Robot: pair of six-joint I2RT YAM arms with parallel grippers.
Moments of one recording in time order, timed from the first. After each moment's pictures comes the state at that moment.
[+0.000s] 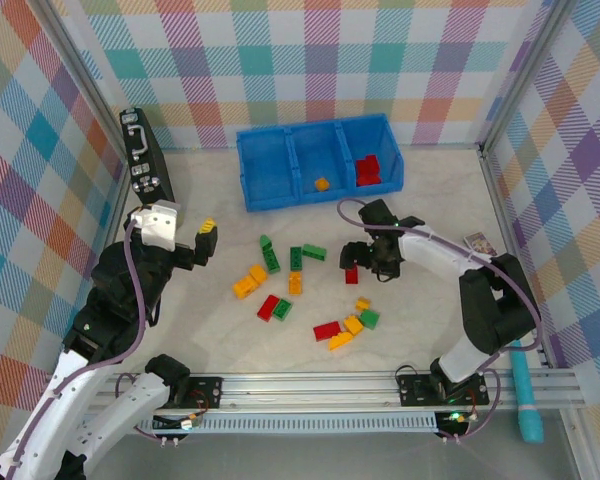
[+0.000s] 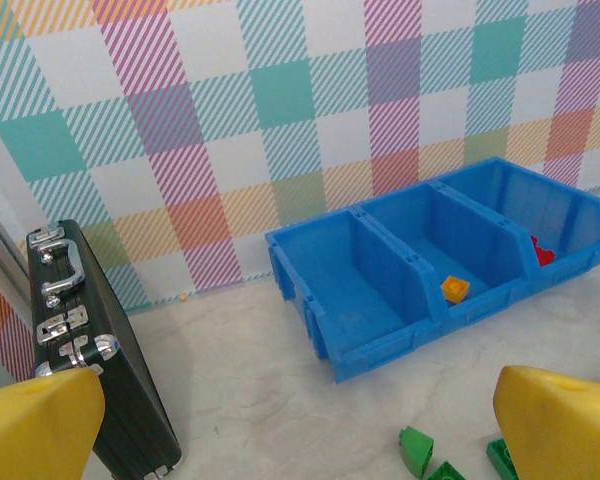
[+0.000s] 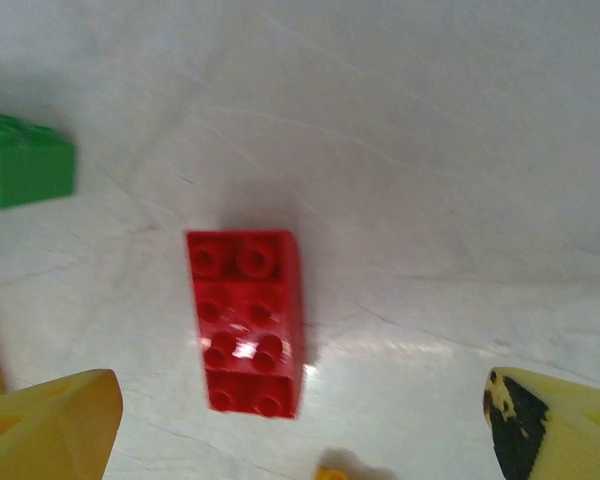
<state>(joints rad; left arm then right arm) -0.49 0.61 0.94 -0.45 -0.31 0.11 0.48 1.60 1.03 -0.67 -0.10 0.57</state>
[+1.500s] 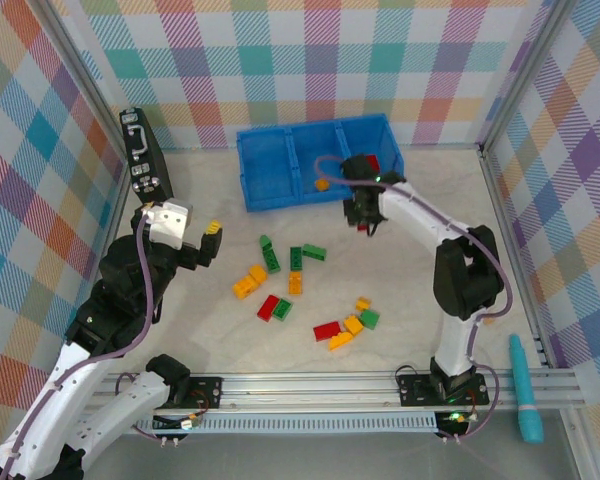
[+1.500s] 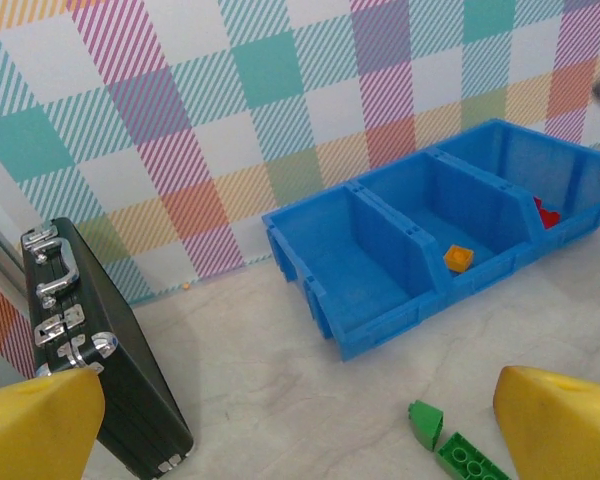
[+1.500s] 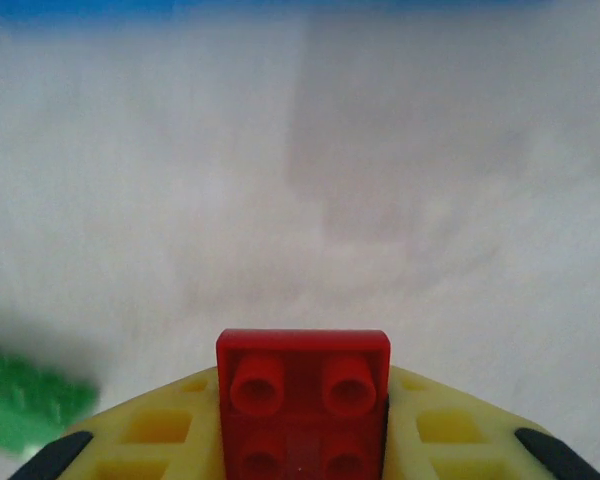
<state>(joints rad) -0.52 0.65 0.97 -0.50 -0.33 0.16 0.45 1.89 1.63 -0.86 0.23 0.29</state>
